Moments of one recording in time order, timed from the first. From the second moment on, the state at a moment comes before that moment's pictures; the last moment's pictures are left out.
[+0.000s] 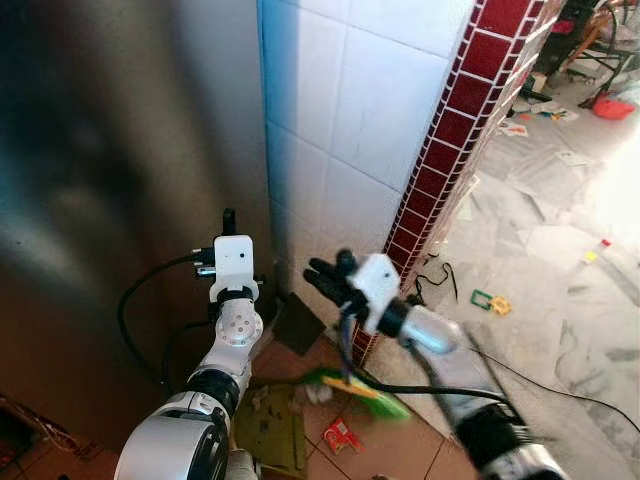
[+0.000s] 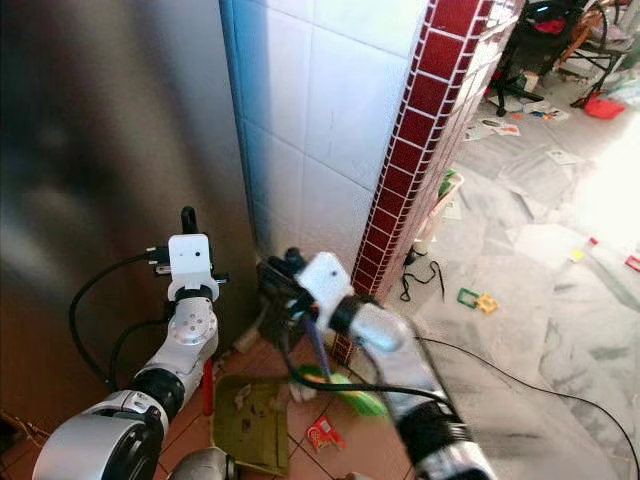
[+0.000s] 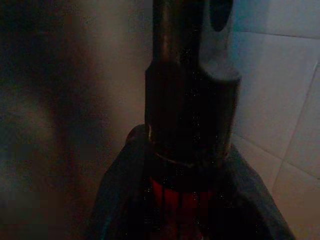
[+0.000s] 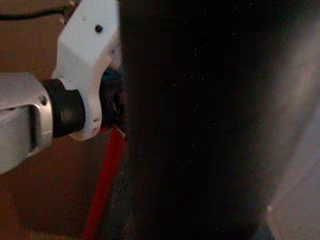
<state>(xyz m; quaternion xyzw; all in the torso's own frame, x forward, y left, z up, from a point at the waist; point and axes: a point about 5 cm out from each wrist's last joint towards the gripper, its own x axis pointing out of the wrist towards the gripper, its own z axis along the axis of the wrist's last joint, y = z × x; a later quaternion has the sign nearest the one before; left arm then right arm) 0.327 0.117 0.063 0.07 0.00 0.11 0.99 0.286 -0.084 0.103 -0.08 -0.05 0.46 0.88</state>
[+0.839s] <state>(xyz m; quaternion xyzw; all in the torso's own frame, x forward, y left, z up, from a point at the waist) 0.326 0.090 0.060 0.03 0.02 0.00 1.00 0.332 -0.117 0.175 -0.06 -0.15 0.21 0.96</state>
